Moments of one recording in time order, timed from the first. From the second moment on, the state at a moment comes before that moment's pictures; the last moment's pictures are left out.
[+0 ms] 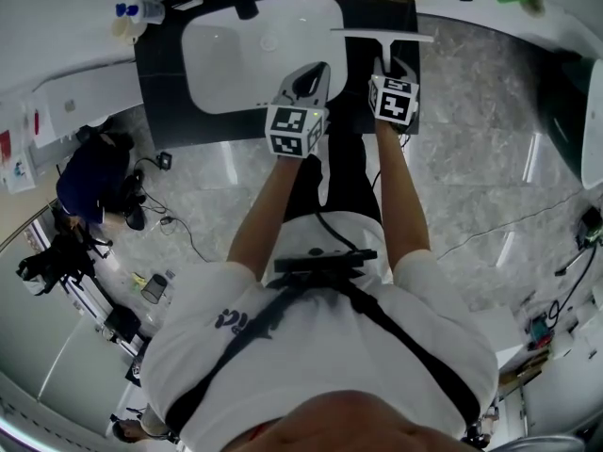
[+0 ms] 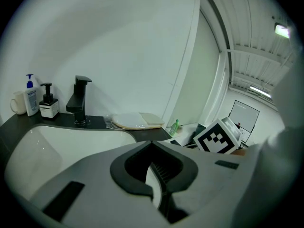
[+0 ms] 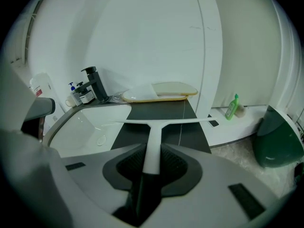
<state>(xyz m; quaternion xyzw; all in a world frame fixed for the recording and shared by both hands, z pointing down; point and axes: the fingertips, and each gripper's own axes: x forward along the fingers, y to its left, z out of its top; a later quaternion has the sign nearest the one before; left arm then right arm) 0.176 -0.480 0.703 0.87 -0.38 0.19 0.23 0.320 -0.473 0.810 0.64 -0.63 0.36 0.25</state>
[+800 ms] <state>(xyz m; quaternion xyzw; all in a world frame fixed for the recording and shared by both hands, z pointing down) 0.117 -0.459 0.588 0.89 -0.39 0.11 0.19 0.279 -0.446 0.617 0.70 -0.67 0.23 0.10</state>
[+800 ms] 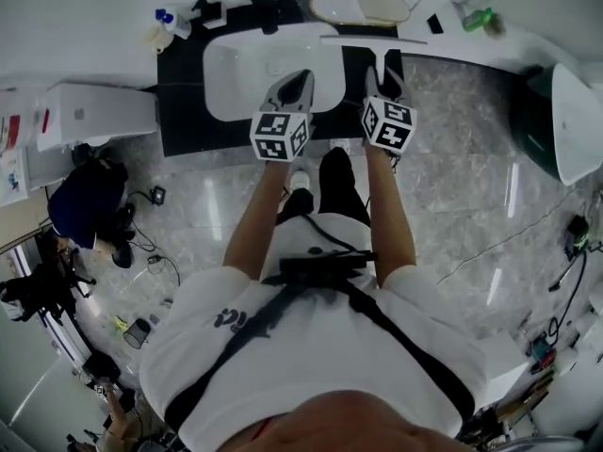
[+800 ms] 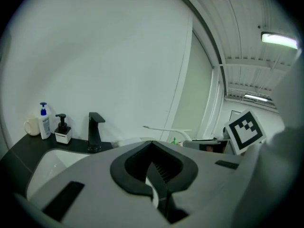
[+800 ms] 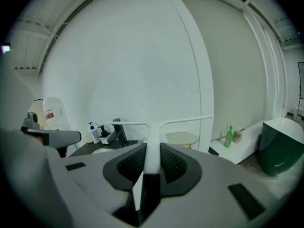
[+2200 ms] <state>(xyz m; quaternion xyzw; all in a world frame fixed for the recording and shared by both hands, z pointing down) 0.027 -0.402 0.373 0.91 -0.40 -0.02 0.03 0.176 -0.353 0.359 0.69 -0.72 0.03 -0.06</state>
